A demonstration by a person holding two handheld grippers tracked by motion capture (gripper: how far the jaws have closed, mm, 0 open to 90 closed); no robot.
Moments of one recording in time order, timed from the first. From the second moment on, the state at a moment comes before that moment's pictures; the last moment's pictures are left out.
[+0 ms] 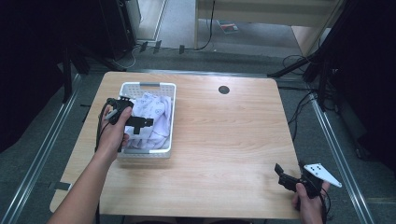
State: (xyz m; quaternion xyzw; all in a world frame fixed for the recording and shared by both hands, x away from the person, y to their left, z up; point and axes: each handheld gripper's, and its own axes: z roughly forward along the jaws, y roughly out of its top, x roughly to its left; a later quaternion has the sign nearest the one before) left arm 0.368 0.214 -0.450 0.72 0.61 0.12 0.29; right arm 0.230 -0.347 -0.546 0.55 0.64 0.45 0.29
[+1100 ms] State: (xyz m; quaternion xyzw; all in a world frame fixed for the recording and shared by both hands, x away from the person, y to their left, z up) left arm 0.422 0.170 -0.518 0.74 0.65 0.07 0.12; right arm 0.231 -0.347 -0.546 0.55 0.65 0.45 0.28
